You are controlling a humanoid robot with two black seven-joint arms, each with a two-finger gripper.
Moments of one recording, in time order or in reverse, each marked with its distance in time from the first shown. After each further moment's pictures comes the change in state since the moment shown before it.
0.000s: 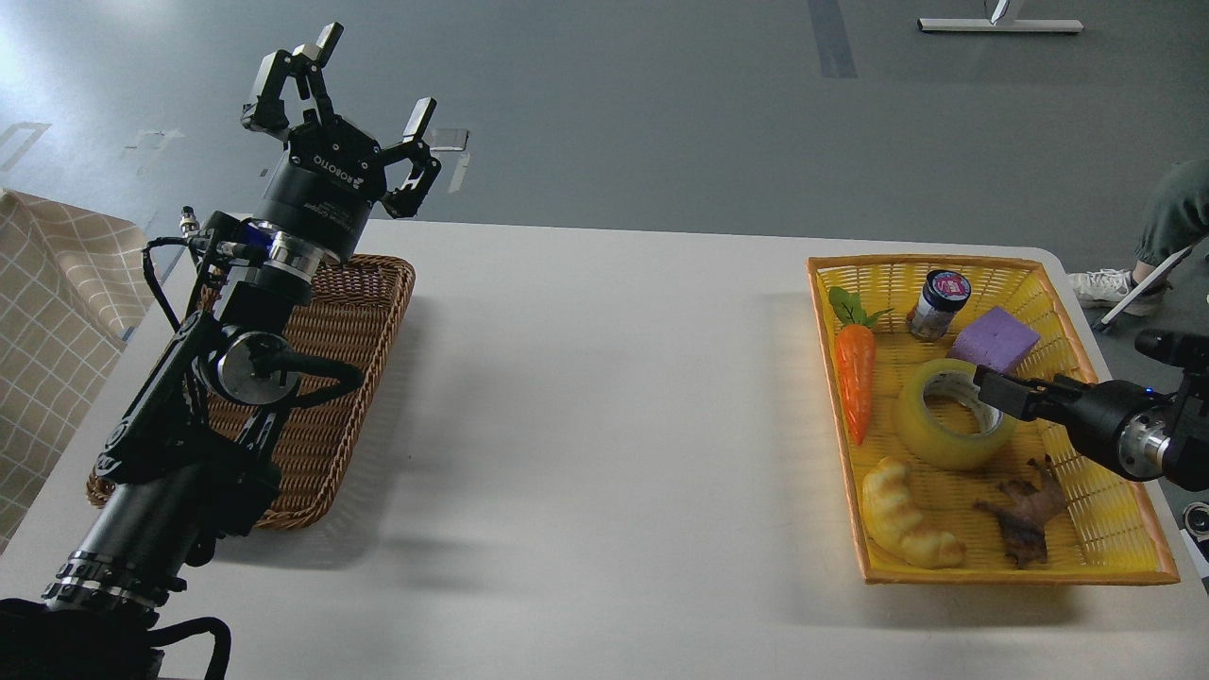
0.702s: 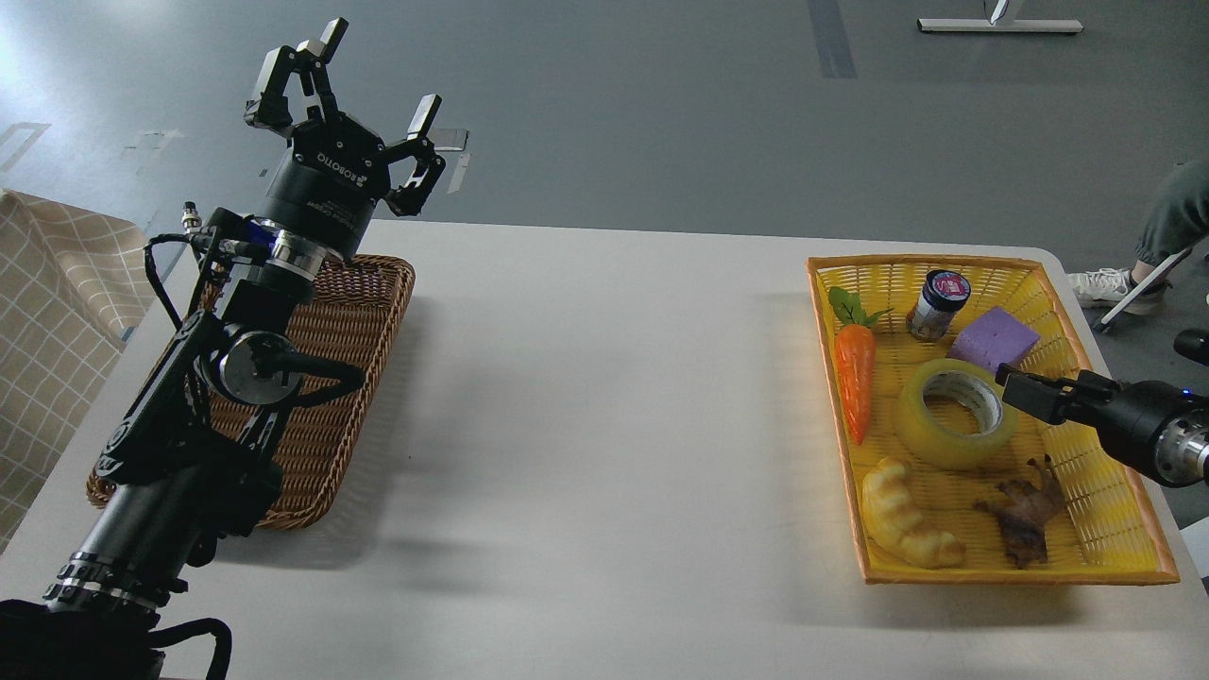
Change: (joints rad) left arm 0.001 -0.005 0.002 -0.011 0.010 0.002 0.001; right arm -0.075 -0.087 0.024 0.117 0.046 0.000 -0.002
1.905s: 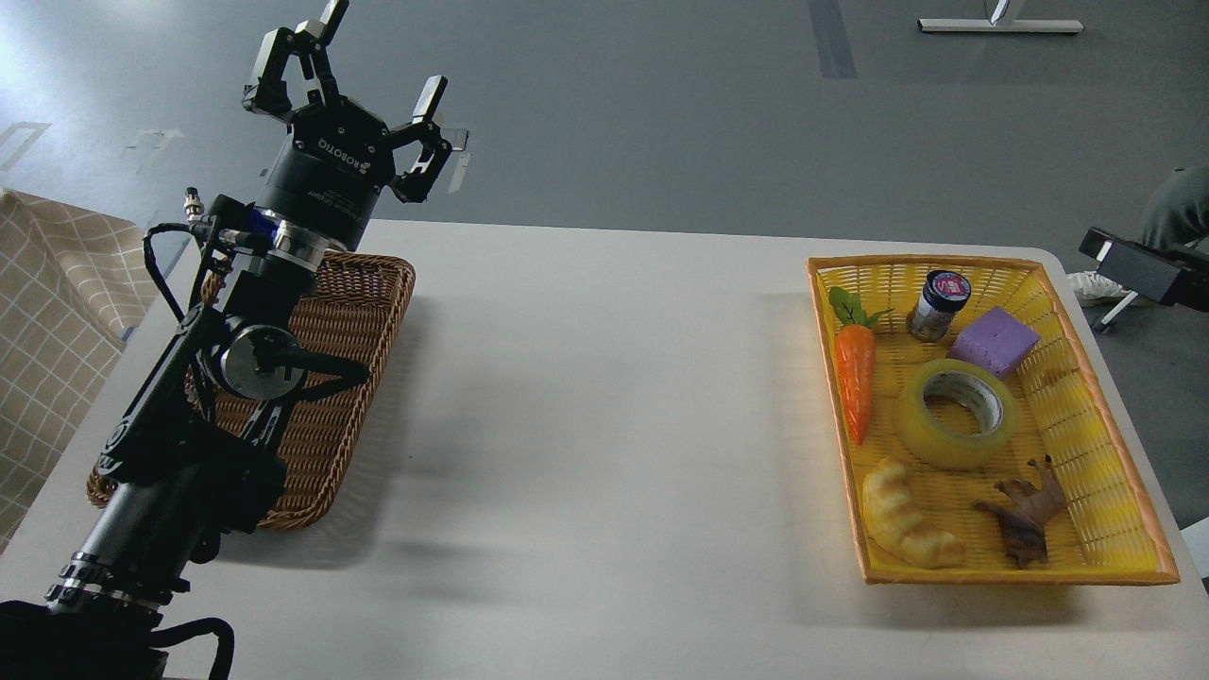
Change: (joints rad) left arm 0.000 -0.006 -0.001 -0.062 0.000 0.003 -0.002; right arm 0.048 -0.209 0.101 0.121 0.284 -0.001 0.001
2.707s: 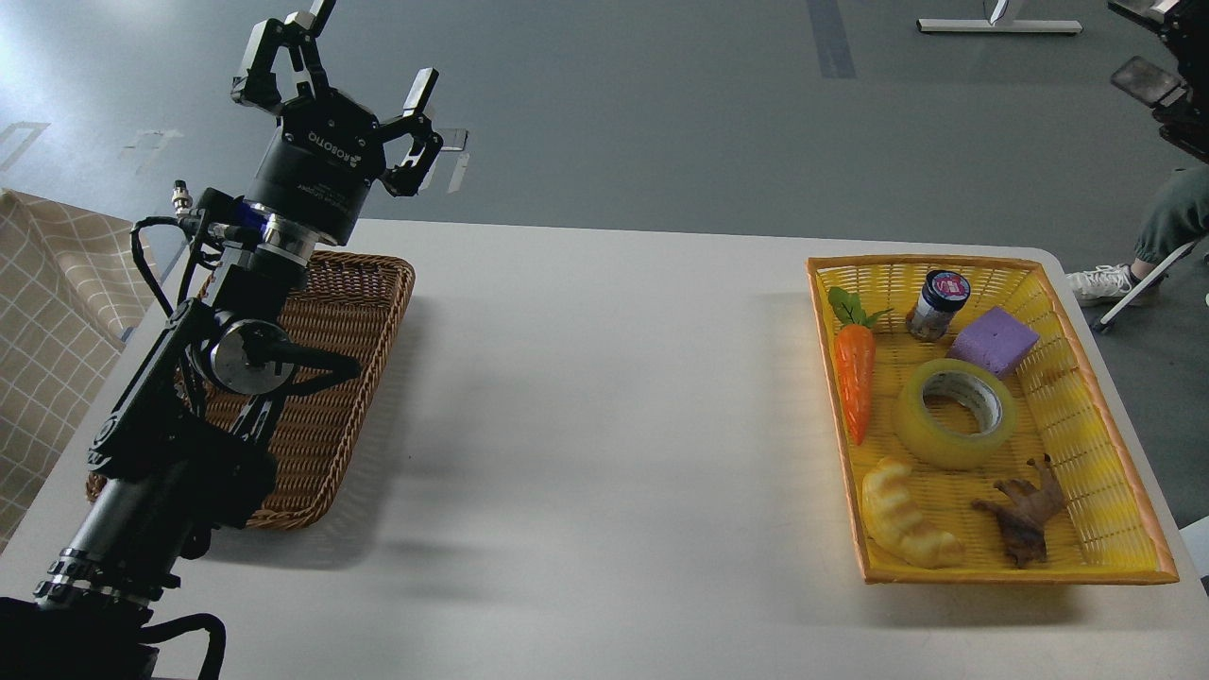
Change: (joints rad) left arm -0.003 0.020 -0.001 0.000 -0.004 0.000 0.000; right arm 0.230 0.005 0.030 0.002 0.613 0.034 0.023
